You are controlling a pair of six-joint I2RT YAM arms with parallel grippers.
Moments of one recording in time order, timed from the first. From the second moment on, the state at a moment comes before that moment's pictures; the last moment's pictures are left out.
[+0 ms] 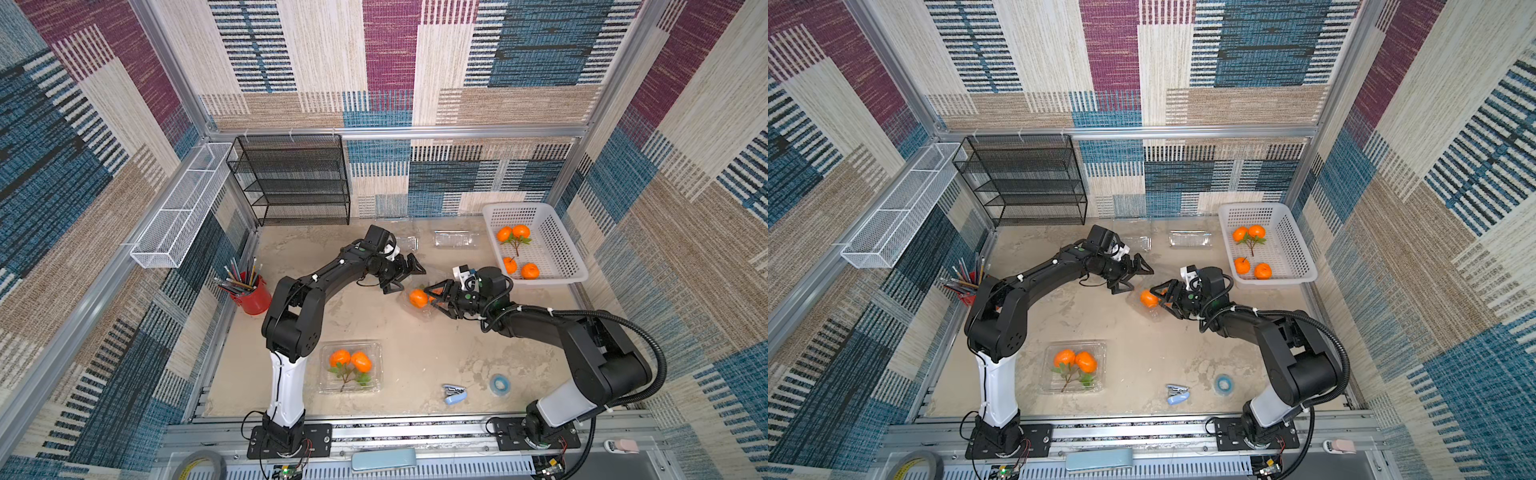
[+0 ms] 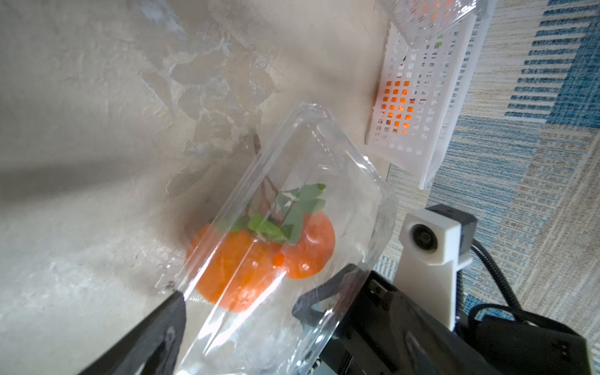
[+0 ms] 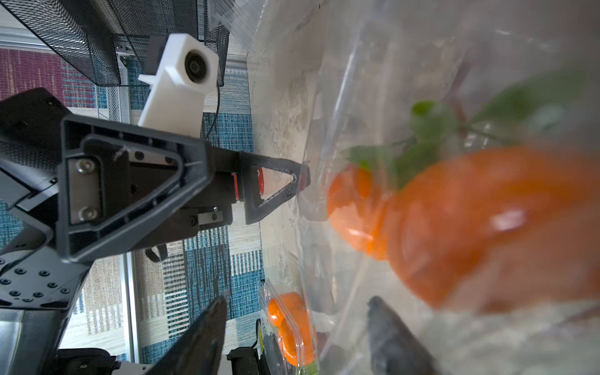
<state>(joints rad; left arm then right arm) -0.48 2.05 1.59 -0.49 0.68 -0.82 0.33 1.57 0.63 0.47 -0.75 1.15</state>
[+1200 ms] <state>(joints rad) -0.32 1.79 1.01 -0.02 0.77 -1.15 0.32 1.70 0.68 0.64 -0.64 1.68</state>
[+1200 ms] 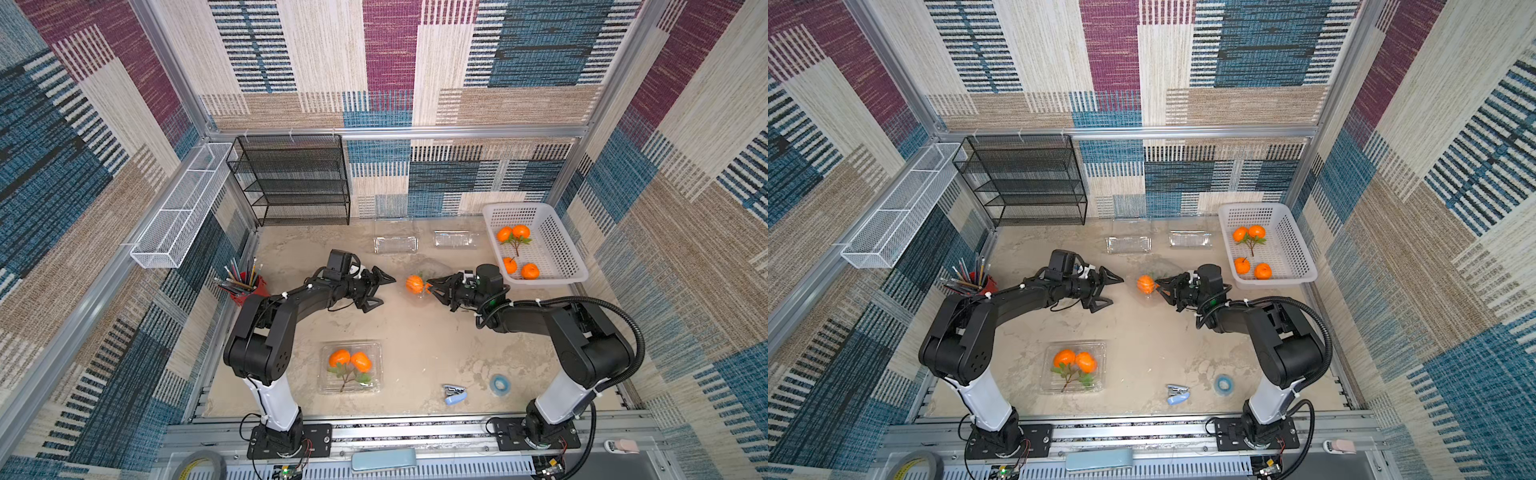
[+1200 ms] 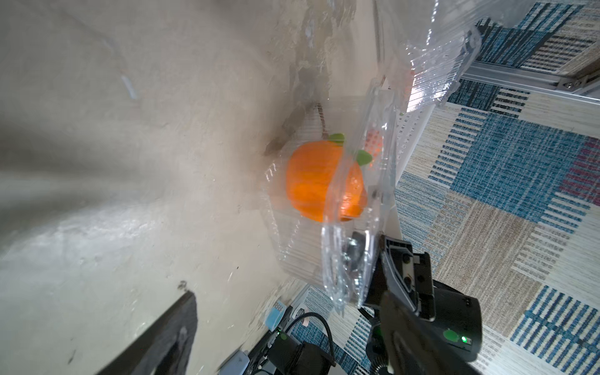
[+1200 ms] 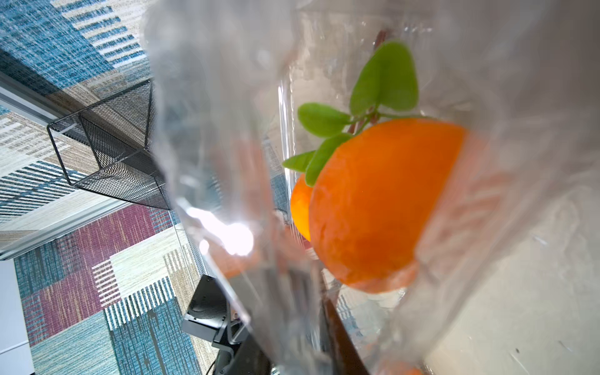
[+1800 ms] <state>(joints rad) -0.33 1.83 0.92 0.23 0.77 -1.28 0.33 1.72 0.73 0.64 -0.61 1.79</state>
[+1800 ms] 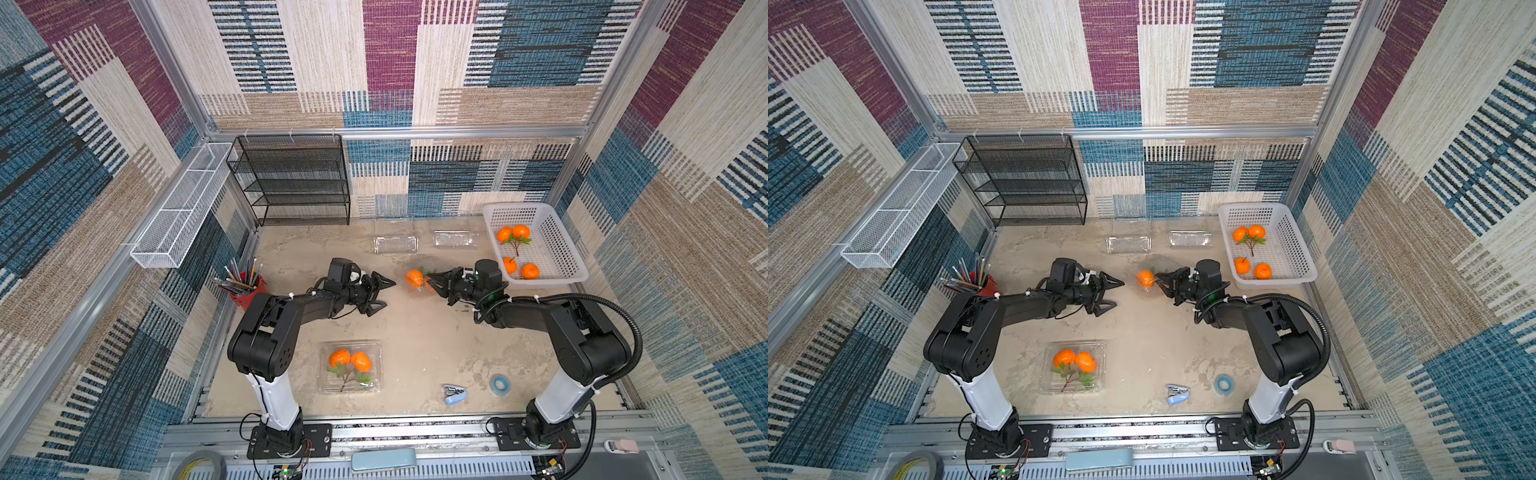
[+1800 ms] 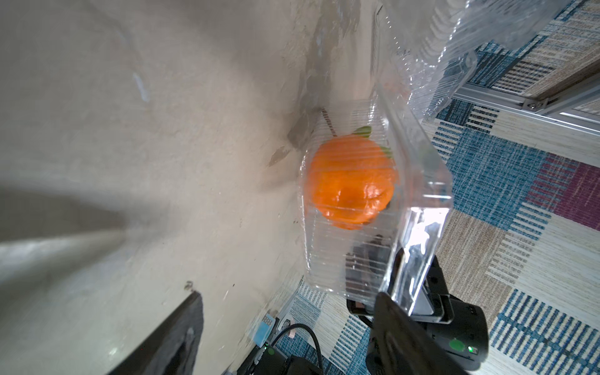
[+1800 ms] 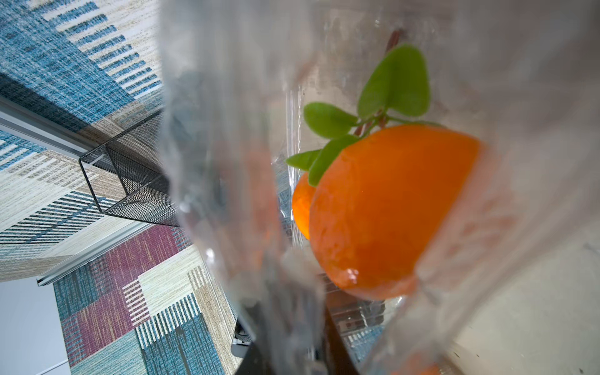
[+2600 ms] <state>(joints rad) -0.37 1.88 0.94 0.31 0.77 -1.33 0.37 1.72 0.75 0.61 -0.59 1.79</state>
